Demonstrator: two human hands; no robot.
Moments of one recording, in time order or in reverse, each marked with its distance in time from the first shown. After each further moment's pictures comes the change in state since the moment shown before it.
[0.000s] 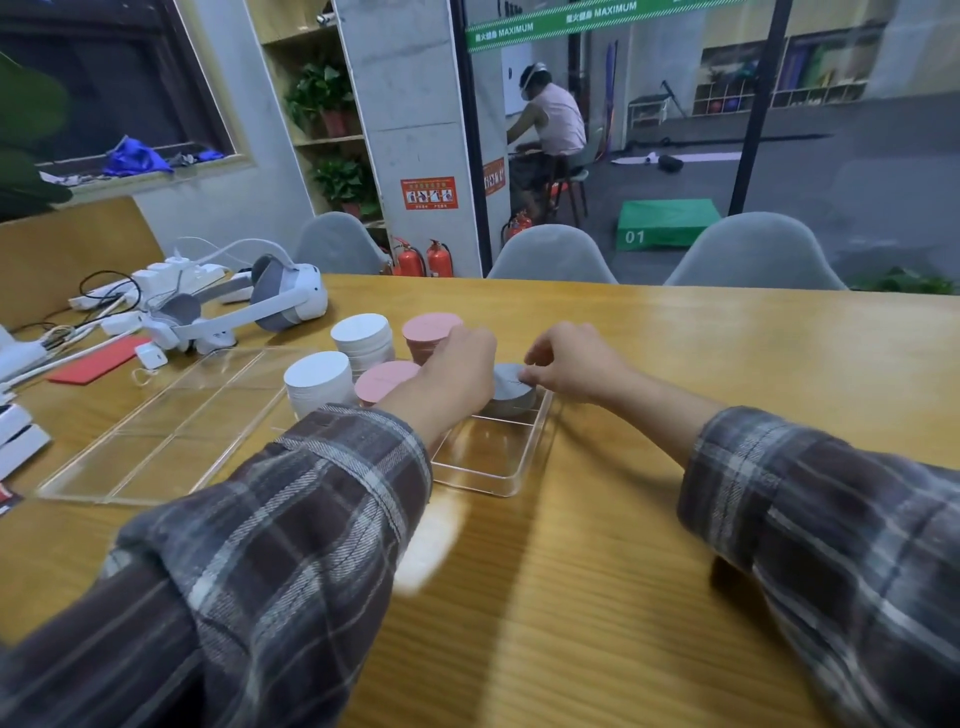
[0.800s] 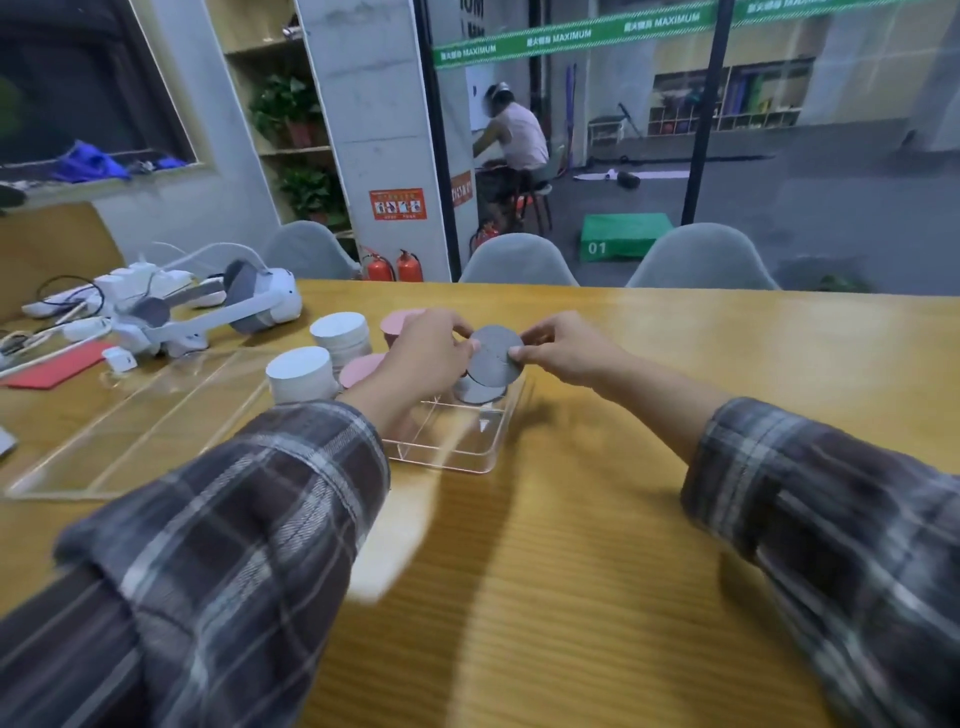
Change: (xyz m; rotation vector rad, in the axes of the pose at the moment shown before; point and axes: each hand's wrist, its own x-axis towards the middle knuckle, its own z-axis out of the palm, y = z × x) left_hand -0.029 0.000 -0.021 -0.441 0.112 0.037; right_hand -0.043 -0.006 -0.031 0.323 0.000 0.081
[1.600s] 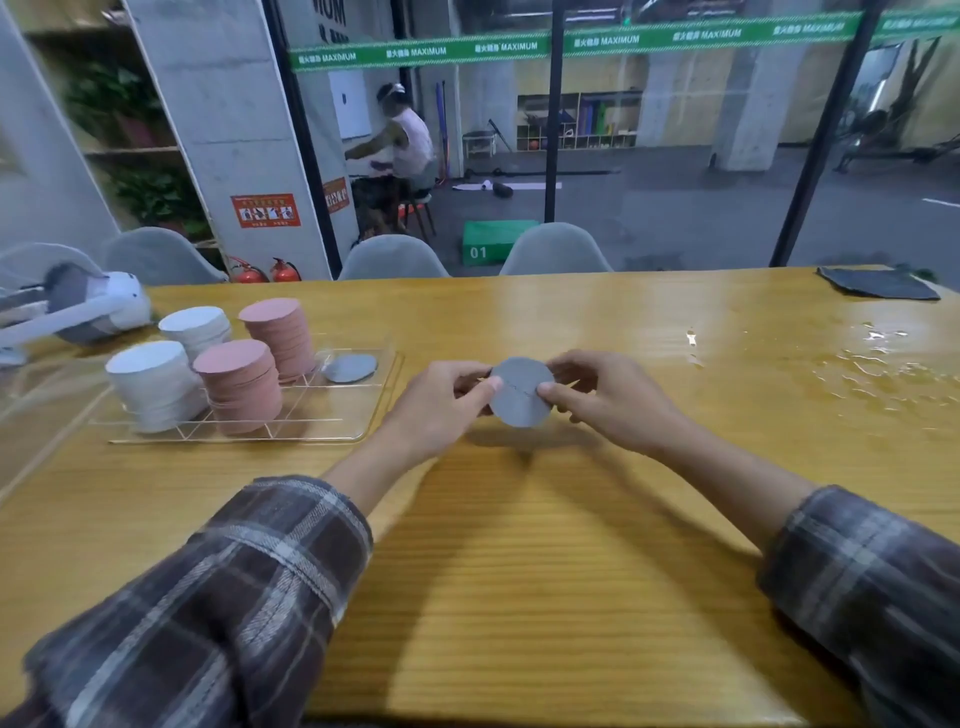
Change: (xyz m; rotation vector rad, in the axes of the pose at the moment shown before) left_hand -0.105 0.085 0.091 -0.558 -0.281 0.268; right_hand -0.204 0.076 -0.072 -0.066 0.283 -0.008
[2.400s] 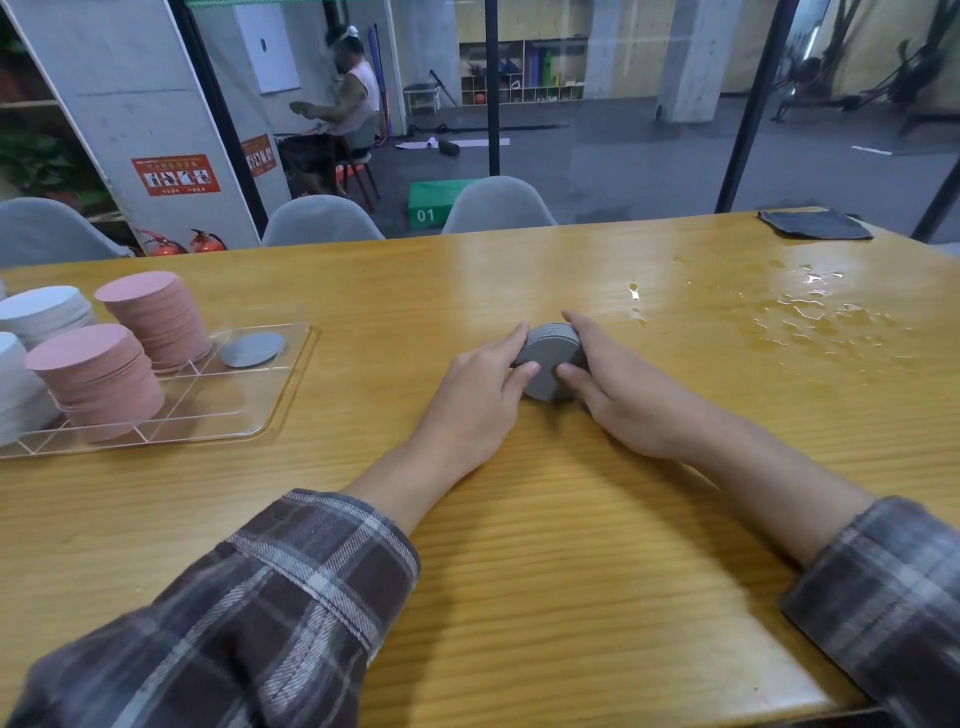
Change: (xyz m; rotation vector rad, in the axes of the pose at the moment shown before) left_hand 0.024 0.018 0.103 0.248 -0.012 0.237; right_hand -0.031 0.056 -0.039 -0.261 -0.102 0.082
